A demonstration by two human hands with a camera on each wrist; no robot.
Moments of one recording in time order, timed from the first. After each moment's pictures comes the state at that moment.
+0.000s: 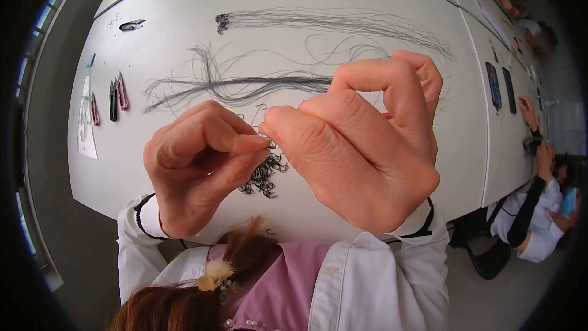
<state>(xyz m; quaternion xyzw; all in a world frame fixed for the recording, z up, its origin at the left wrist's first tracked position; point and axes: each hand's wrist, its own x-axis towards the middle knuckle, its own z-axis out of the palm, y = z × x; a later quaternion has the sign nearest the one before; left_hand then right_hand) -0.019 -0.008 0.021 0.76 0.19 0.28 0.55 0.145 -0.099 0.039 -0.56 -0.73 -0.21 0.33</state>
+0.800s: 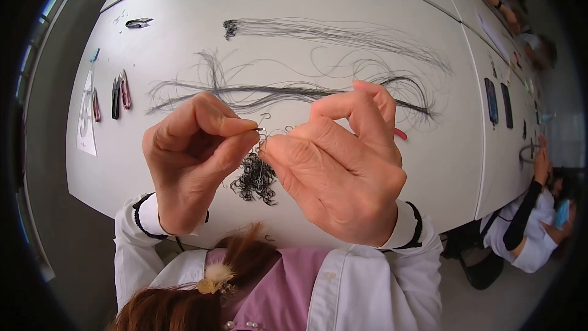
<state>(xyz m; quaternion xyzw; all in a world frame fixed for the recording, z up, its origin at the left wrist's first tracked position) -0.020 -0.005 0.014 0.65 0.25 0.34 0.63 0.129 -0.096 0.031 -0.60 -0.71 -0.09 0.37</state>
